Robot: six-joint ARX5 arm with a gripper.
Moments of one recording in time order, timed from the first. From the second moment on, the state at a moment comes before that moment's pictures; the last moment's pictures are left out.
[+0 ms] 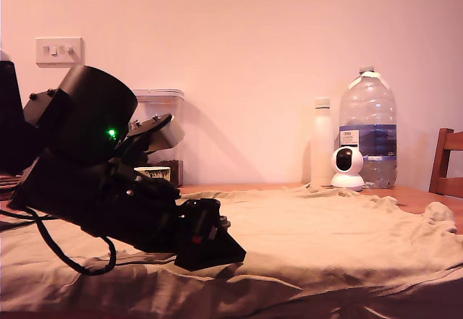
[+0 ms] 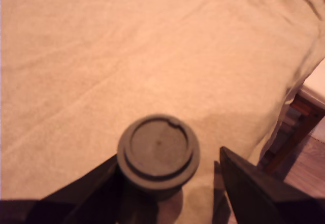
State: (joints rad) arm -0.67 1.94 0.58 0.87 0.26 0.02
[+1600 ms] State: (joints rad) arm -0.61 1.64 0.58 0.58 0.23 0.08
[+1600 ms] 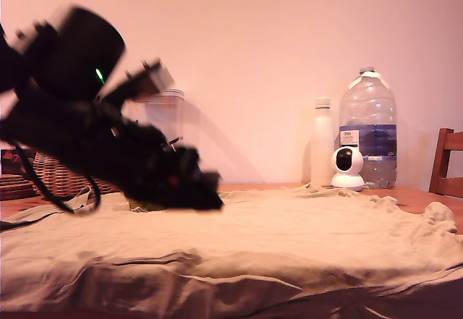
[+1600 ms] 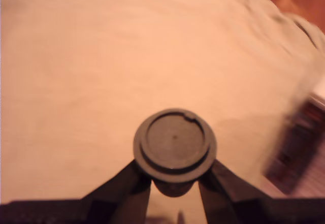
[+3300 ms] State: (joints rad) arm -0.17 1.45 0.75 0.40 0.23 0.08
